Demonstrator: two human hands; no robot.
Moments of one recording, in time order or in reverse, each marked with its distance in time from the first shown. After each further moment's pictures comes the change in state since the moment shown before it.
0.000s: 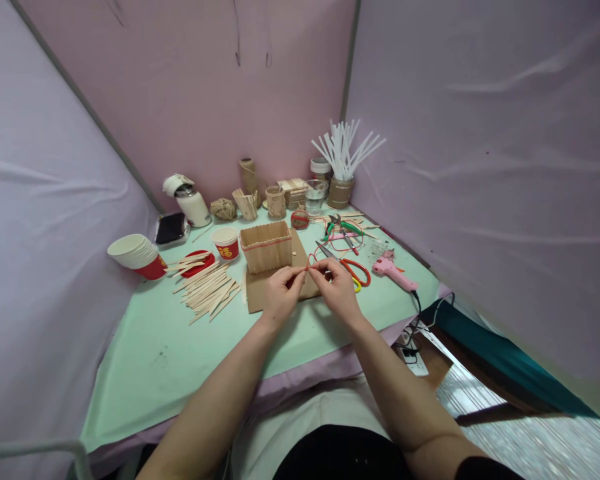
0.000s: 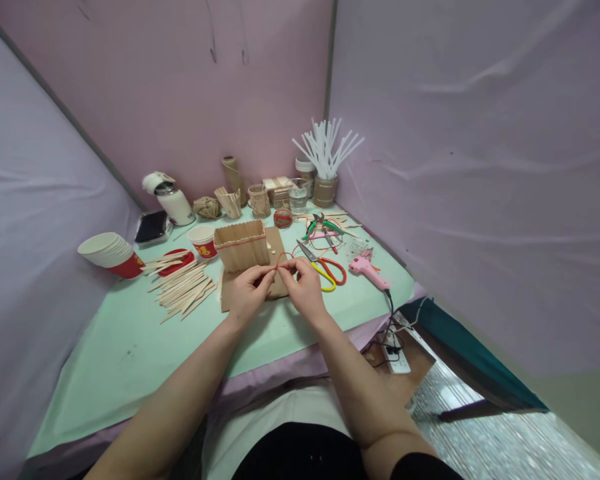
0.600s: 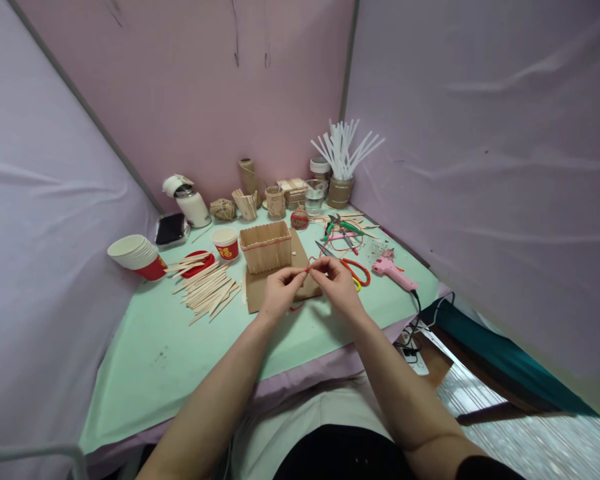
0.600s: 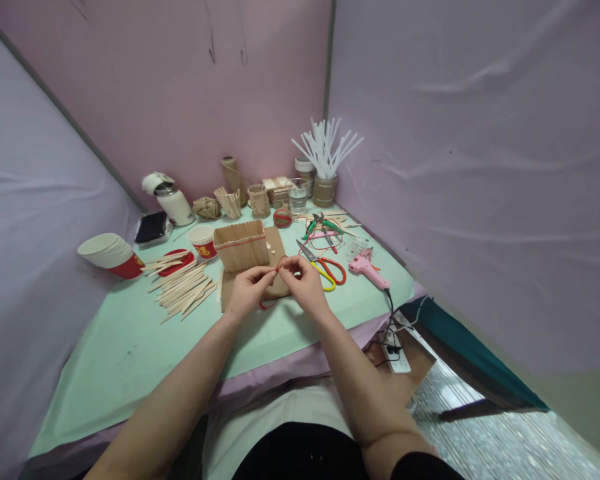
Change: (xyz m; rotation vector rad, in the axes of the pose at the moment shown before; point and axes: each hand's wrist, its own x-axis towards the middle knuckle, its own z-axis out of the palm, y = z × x) left_hand 0.005 0.000 0.000 -0.228 -0.071 -0.274; right_hand 0.003 0.003 -0.001 0.234 -0.047 0.187
